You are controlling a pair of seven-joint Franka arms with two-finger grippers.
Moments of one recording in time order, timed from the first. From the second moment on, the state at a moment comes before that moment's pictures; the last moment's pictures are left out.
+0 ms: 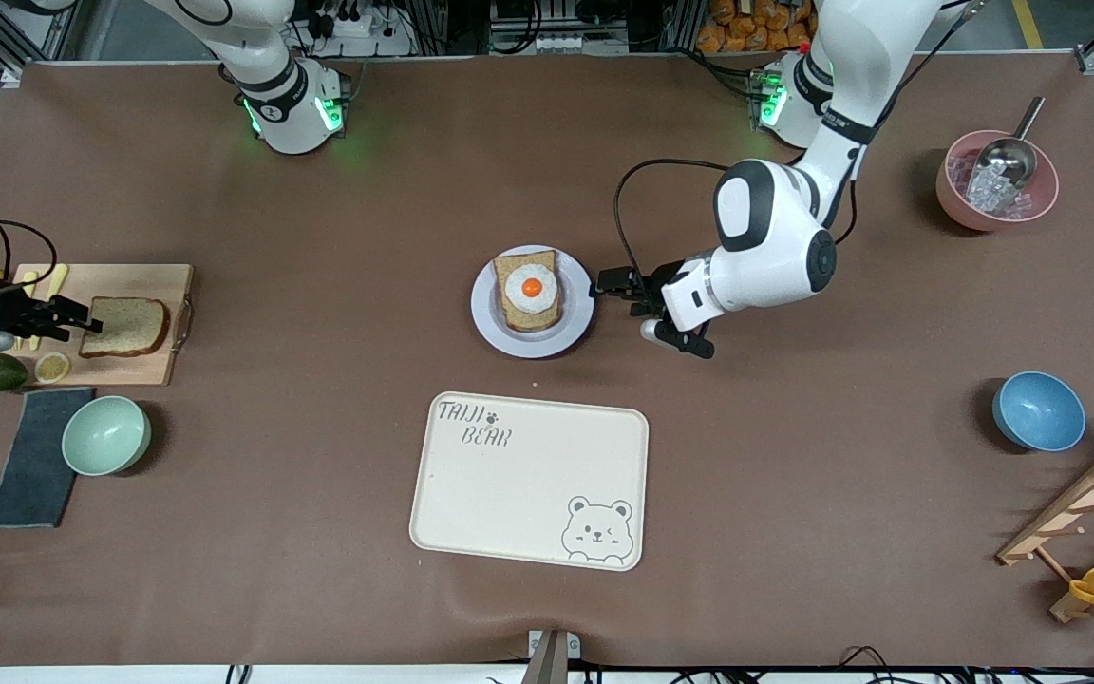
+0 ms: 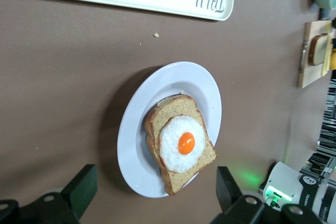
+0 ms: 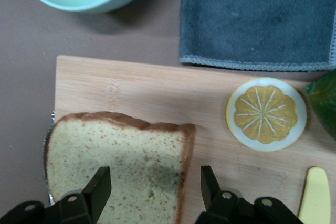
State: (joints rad) left arm -0.40 0.35 -0.17 -2.08 -1.06 2.37 0.42; right arm -0.25 0.51 -0.42 -1.97 0.51 2.20 -1.12
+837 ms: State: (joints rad) left arm -0.42 0.36 -0.18 -2.15 -1.34 2.44 0.67; right arm -0.27 0.55 -0.42 -1.97 0.56 2.20 -1.12
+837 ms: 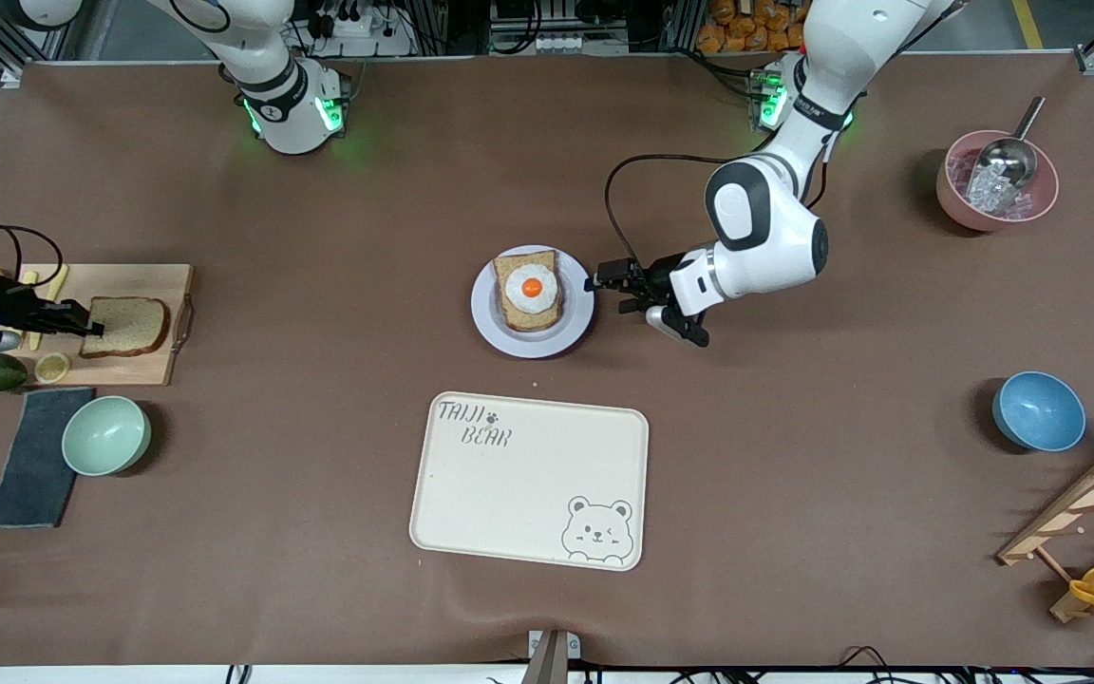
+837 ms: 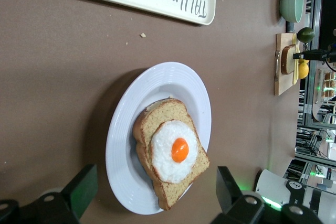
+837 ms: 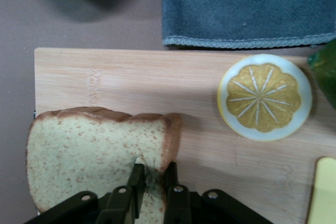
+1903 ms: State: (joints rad) left arm -0.42 0.36 -0.18 -2.14 -1.34 2.45 0.67; right arm -0.23 0.54 -0.42 -1.81 0.57 1.87 -0.98
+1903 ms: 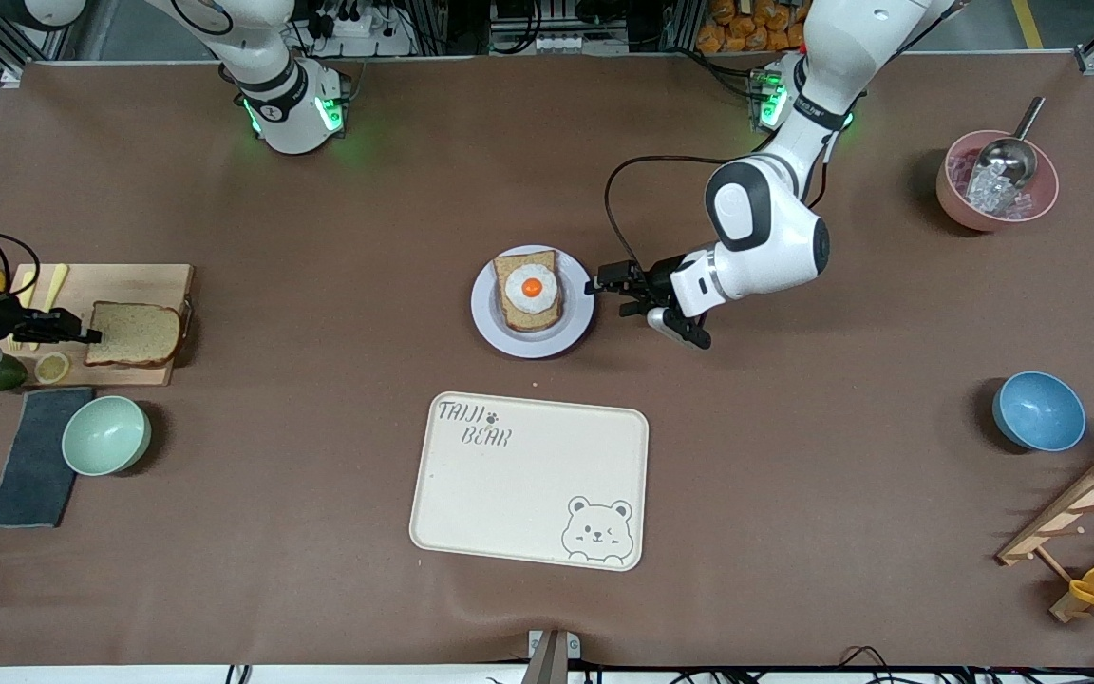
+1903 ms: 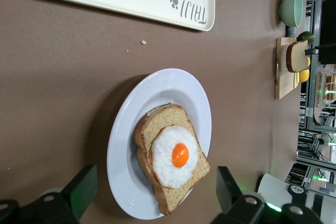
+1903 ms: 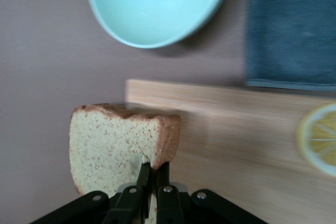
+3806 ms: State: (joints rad) left arm -0.29 0.32 -0.17 -2.17 -1.20 2.46 0.67; right arm 0.29 0.37 -0.34 -1.83 0.73 1.72 -0.07
